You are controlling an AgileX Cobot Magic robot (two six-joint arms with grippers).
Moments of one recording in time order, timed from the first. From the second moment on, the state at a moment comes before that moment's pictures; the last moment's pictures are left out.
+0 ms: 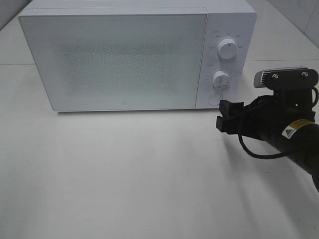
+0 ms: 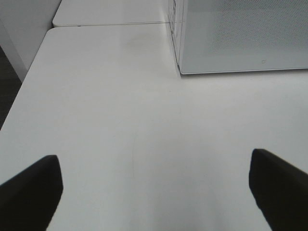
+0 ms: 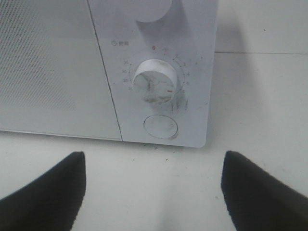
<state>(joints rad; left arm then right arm) 0.00 0.00 -0.50 -0.07 1.04 0.06 0.51 1.68 -0.31 0.37 -1.03 -0.06</state>
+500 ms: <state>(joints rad) 0.00 0.00 -0.50 -0.07 1.04 0.06 0.58 1.73 -0.31 0.45 -1.07 -0.07</state>
